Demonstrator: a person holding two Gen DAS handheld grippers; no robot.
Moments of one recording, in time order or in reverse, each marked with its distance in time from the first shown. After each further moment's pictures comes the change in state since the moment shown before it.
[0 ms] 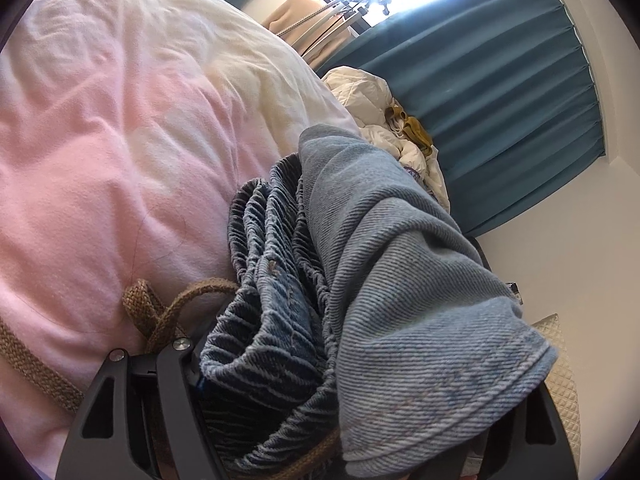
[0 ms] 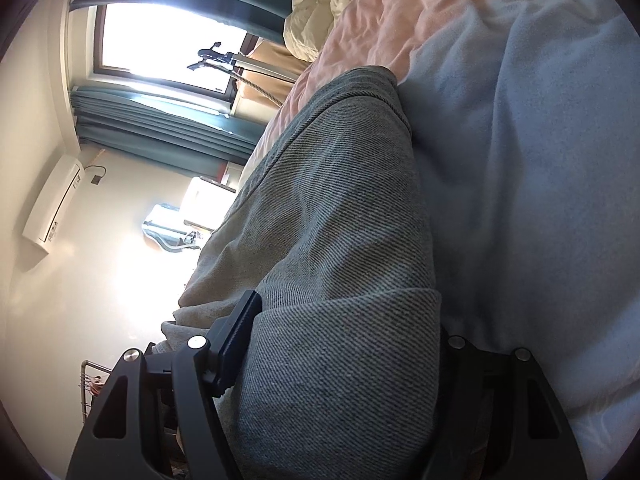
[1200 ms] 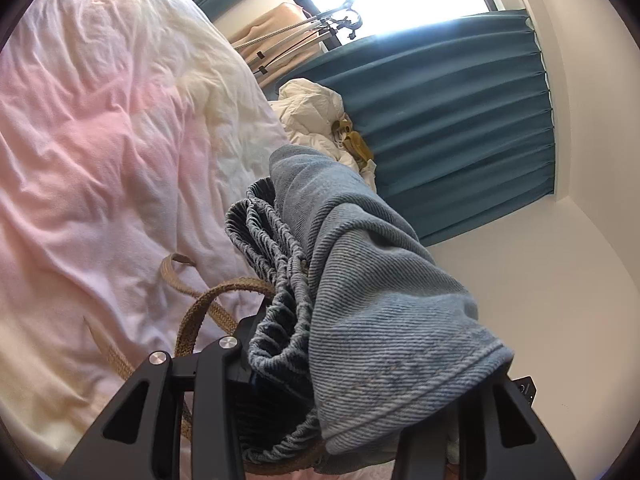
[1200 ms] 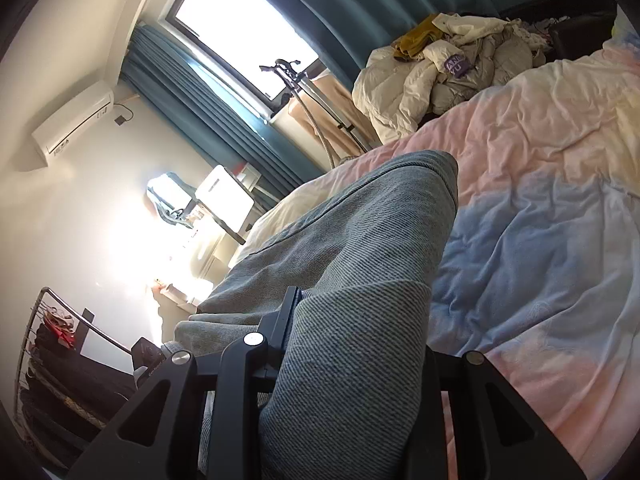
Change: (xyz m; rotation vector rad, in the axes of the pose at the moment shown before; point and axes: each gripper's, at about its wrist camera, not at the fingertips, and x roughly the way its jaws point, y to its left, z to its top) left arm -0.138 -0.082 -0.057 -0.139 -0.026 -0.227; right arm -0.151 0.182 -0.045 -0.373 -0.141 -0.125
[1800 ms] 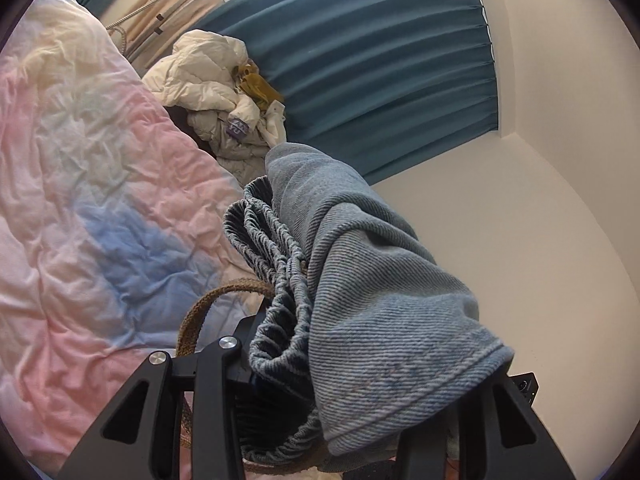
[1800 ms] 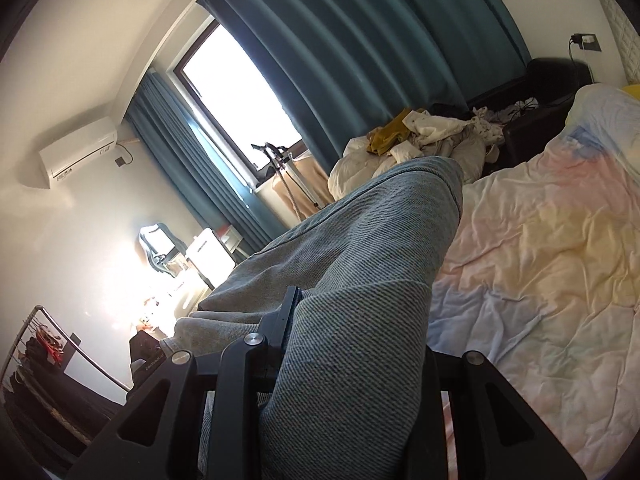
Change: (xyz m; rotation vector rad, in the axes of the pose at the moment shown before) left arm 0.098 -0.201 -0.080 0.129 0.186 -0.196; right arm -0.239 -0.018 0.071 -0.055 -0.239 -0.126
